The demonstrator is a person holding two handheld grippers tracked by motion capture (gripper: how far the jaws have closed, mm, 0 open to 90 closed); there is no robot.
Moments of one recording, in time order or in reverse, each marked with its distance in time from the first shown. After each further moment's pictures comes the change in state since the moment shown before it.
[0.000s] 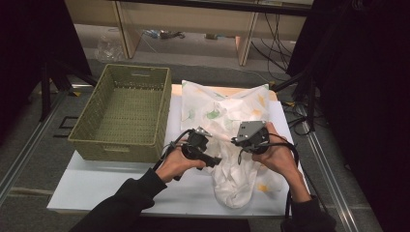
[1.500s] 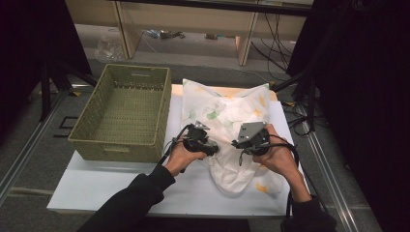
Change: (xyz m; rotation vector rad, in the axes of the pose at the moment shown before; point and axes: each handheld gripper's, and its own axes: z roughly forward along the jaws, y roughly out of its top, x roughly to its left) left arm 0.034 0.001 0.023 -0.151 0.125 -0.120; right arm 0.001 -0.007 0.003 0.004 0.035 0.019
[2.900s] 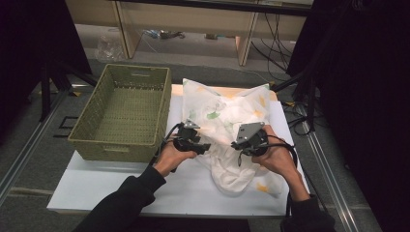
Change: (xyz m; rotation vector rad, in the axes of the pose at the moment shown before) left arm 0.019 -0.007 -0.018 -0.004 0.013 -0.002; right arm -0.001 -0.002 0.008 0.018 0.026 -0.011
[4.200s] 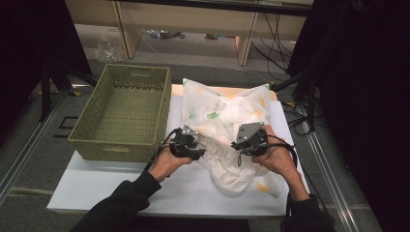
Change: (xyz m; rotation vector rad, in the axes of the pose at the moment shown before) left arm -0.005 -0.015 -0.007 0.030 0.041 0.070; right arm 0.001 -0.001 0.001 0.000 0.006 0.014
